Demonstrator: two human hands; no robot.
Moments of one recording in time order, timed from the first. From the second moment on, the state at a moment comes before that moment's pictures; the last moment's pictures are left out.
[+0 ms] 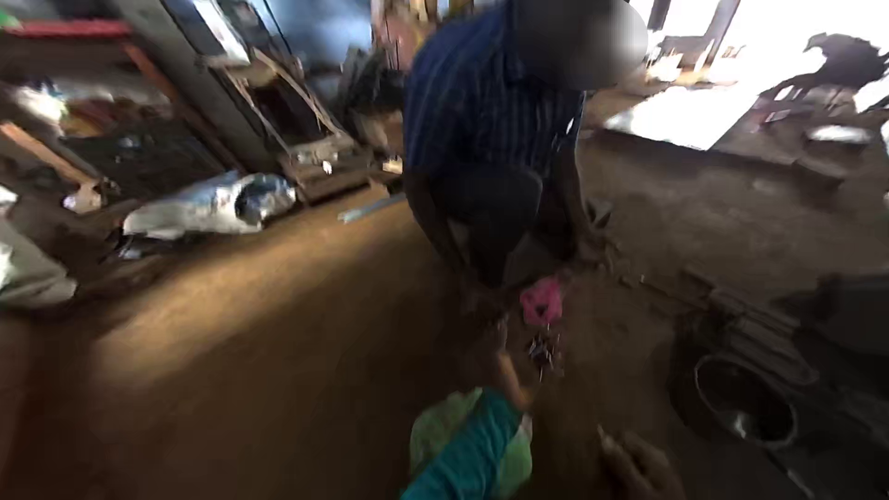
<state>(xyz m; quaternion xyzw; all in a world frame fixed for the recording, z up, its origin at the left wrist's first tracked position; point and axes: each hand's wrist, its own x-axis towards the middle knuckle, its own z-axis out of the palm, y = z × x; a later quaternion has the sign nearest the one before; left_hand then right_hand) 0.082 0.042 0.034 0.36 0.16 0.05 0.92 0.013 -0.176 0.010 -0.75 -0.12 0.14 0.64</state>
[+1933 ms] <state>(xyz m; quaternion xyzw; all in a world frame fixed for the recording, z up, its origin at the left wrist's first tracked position) -0.024 0.188 -0.082 0.73 0.43 -0.45 0.27 0.052 -0.173 0.035 -0.71 -0.14 0.12 0.68</state>
